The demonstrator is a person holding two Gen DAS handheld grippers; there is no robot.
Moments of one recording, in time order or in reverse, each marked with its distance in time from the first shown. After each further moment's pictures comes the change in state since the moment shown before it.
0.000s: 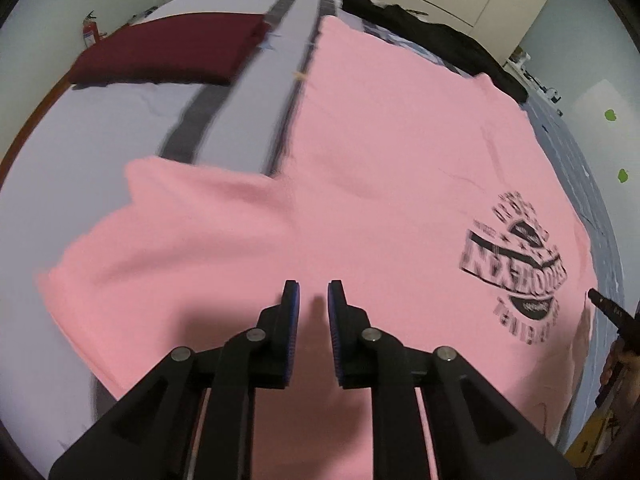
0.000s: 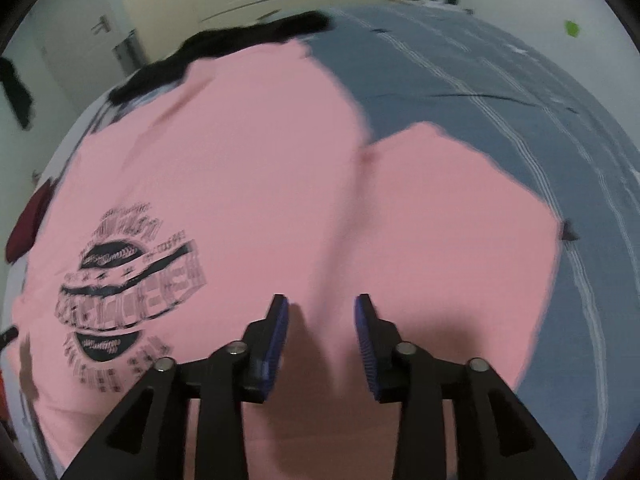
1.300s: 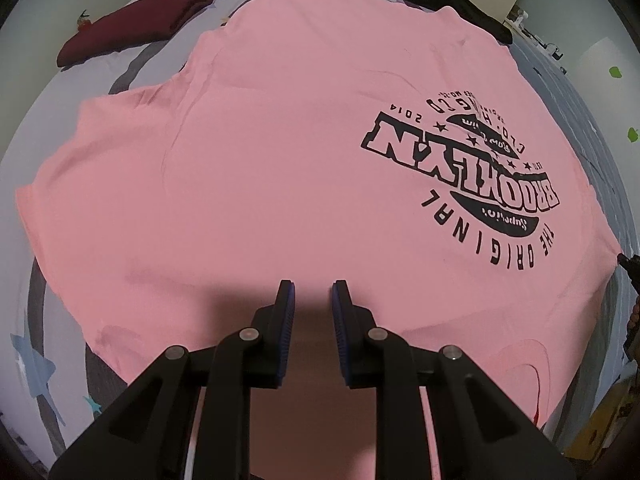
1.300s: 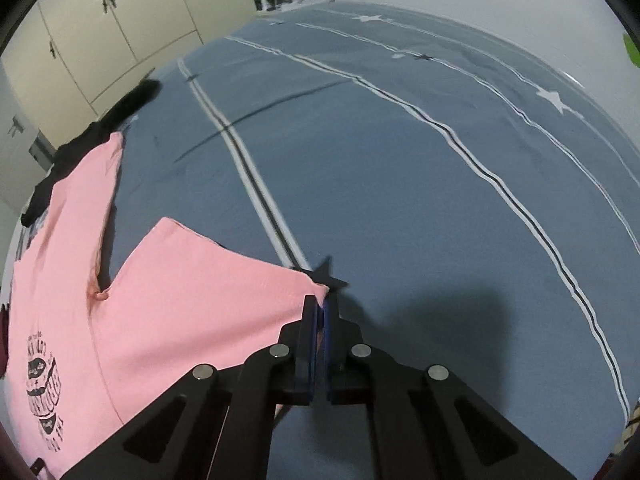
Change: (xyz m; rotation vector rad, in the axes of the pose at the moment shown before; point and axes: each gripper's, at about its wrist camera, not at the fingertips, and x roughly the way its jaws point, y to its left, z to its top) left arm 0.002 -0.088 -0.052 0.024 0.093 0.080; right arm 0.012 -0.213 0.031 0.296 -0.036 -0.095
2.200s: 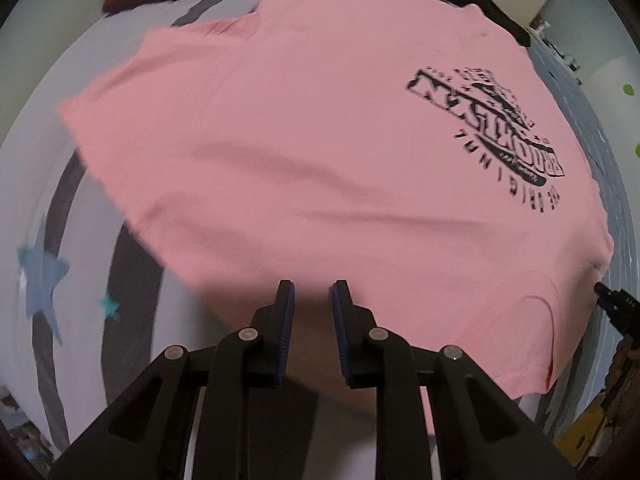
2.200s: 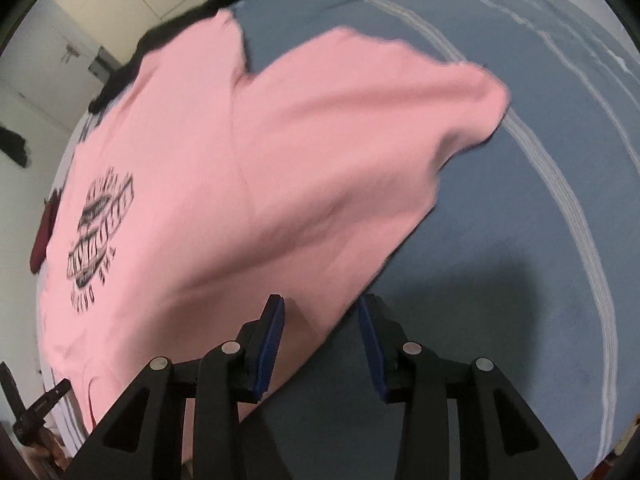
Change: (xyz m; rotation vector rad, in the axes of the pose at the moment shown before) left arm -0.026 0.055 -0.056 -0.119 0.050 0.018; right arm -0.024 0.087 -0.145 -0.151 0.256 0.207
